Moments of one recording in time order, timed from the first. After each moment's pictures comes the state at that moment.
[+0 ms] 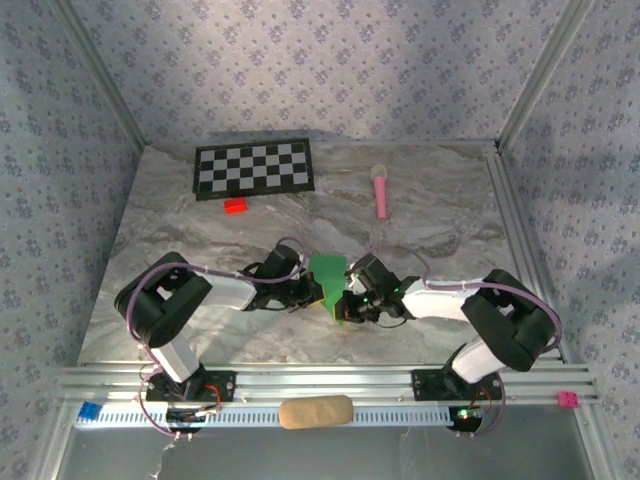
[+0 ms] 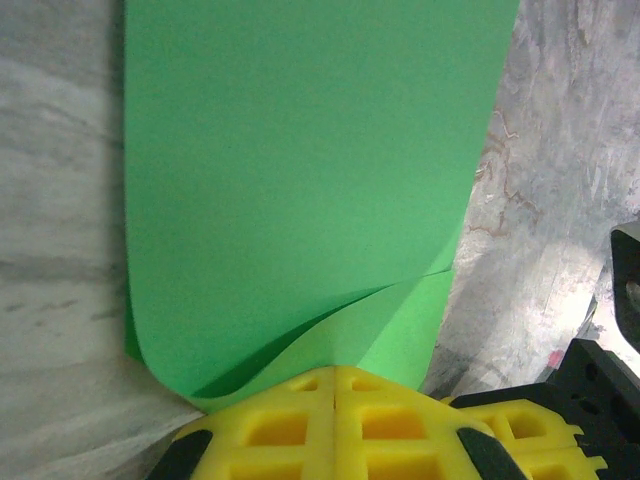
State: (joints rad) left arm -0.77 1.68 0.60 0.26 0.43 -1.10; right arm 0.79 1.50 0.53 -0.01 -0.44 0.82
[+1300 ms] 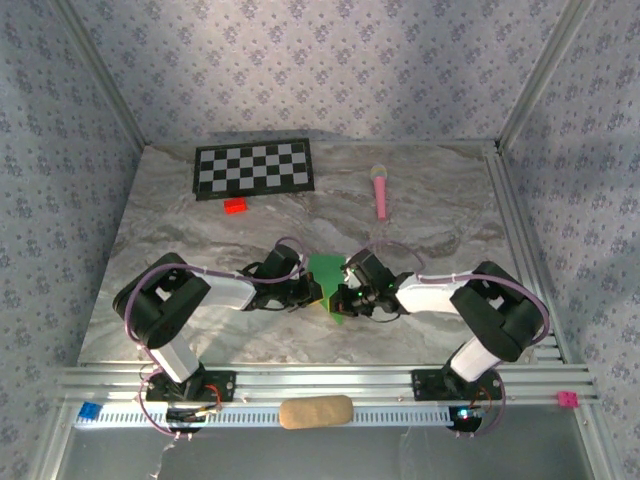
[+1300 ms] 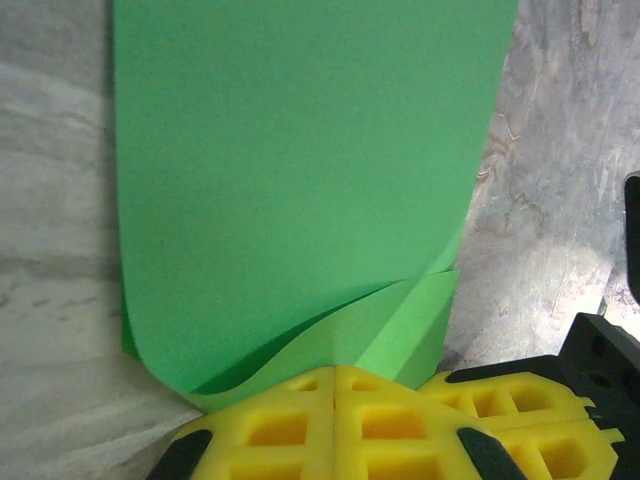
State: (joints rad) left arm -0.77 1.67 0.60 0.23 0.42 -1.08; right arm 0.78 1.57 0.57 0.06 -0.43 0.85
